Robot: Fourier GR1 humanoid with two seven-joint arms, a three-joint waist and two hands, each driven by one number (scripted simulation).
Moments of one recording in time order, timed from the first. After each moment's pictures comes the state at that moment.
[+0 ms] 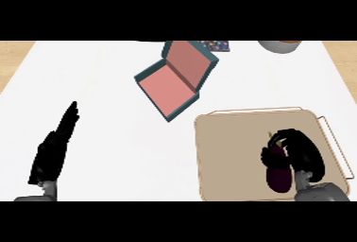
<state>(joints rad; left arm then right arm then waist) 0.01 0.24 0.00 -1.53 -0.14 0.09 0.07 -0.09 -0.33 0.25 -1.54 0.62 -0.03 0.84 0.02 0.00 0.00</state>
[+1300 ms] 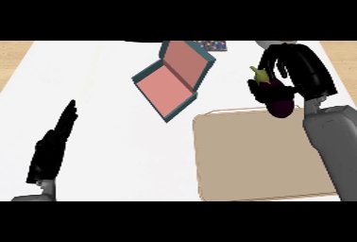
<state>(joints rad) 0.00 0.23 0.02 -1.55 -0.15 0.07 0.09 -0.60 -0.40 0.13 -1.40 0.54 0.04 0.14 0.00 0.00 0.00</state>
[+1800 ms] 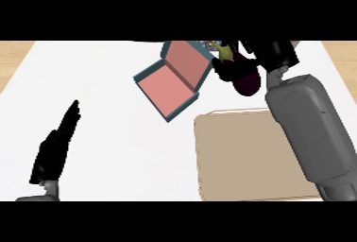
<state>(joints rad) 0.00 0.20 0.01 -1.57 -0.18 0.07 0.11 -0.86 -0.24 0.13 -1.28 0.56 0.06 0.22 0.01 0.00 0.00</state>
